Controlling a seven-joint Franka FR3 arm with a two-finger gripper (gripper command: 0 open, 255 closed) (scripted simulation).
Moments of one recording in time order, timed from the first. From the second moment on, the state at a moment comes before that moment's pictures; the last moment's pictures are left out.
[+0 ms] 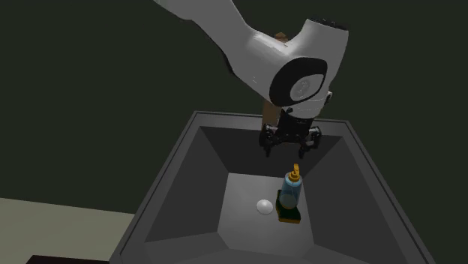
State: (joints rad) arm -0.20 0.37 -0.47 -2.01 0.41 2.36 -0.99
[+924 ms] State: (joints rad) arm -0.34 0.67 -0.39 -1.78 0.54 2.39 -1.12
